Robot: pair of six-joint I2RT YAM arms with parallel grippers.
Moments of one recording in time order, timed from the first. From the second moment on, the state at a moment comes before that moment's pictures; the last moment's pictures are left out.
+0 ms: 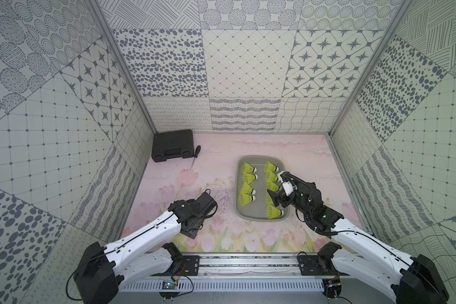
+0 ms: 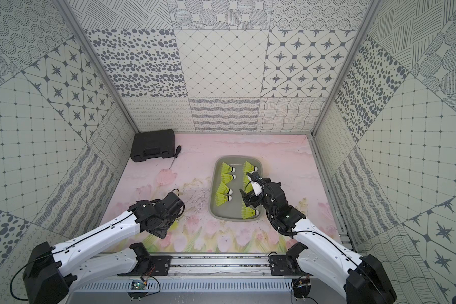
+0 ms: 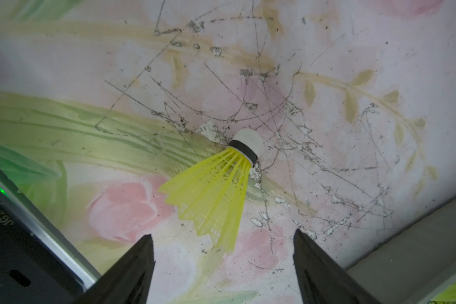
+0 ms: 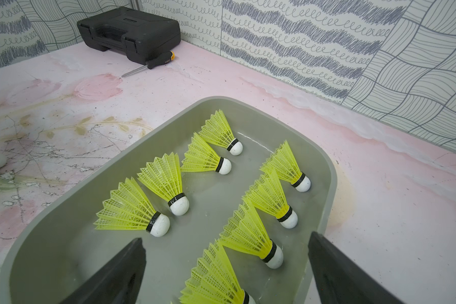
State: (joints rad) left arm -0.77 1.01 0.65 -1.01 -0.28 -1.87; right arm 0.59 0.92 0.45 0.07 0.05 -0.09
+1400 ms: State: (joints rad) left arm -0.69 1.11 0.83 -0.37 0.08 -0.85; right arm 0.62 0.98 0.45 0.13 -0.25 -0.23
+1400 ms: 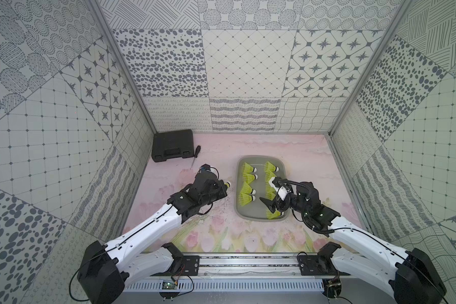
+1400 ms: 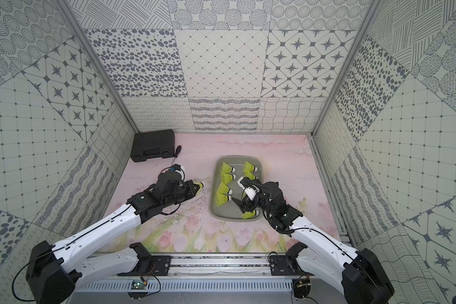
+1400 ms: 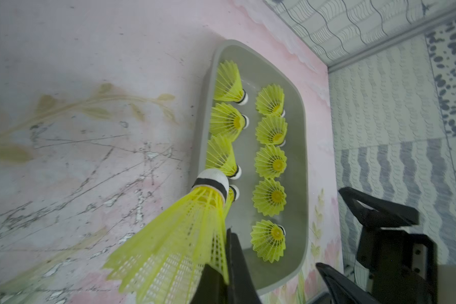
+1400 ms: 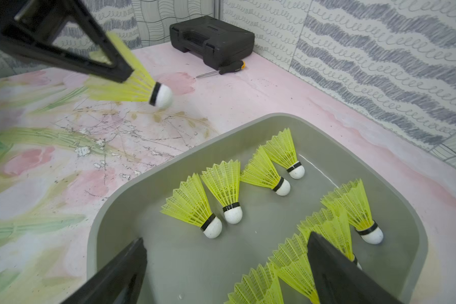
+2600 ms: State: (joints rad) left arm -0.69 1.51 1.27 -0.69 0.77 -0.27; right arm 0.68 1.07 0.54 0.09 -0.32 -0.44
